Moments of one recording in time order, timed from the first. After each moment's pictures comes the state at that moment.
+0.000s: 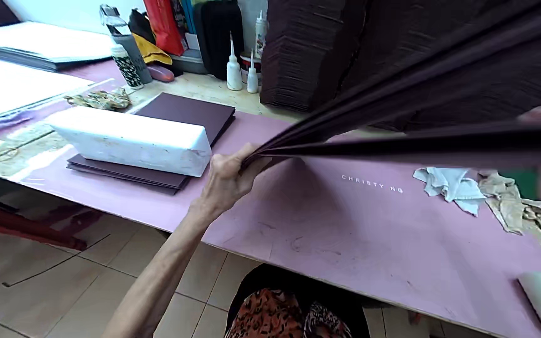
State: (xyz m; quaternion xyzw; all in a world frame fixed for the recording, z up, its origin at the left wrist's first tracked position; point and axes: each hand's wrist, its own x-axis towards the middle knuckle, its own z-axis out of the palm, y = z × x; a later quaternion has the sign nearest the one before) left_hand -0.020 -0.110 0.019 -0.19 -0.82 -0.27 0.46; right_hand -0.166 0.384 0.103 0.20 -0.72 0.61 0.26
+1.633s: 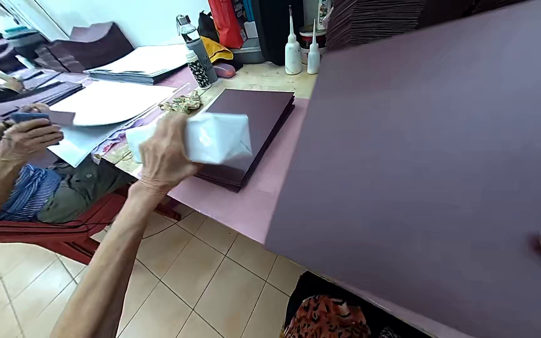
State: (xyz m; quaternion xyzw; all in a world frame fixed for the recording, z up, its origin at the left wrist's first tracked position) left_hand 0.029 -0.303 0.040 0.02 -0.94 0.04 0.34; right_hand -0.060 0.248 -0.011 0.16 -0.75 0.64 0.01
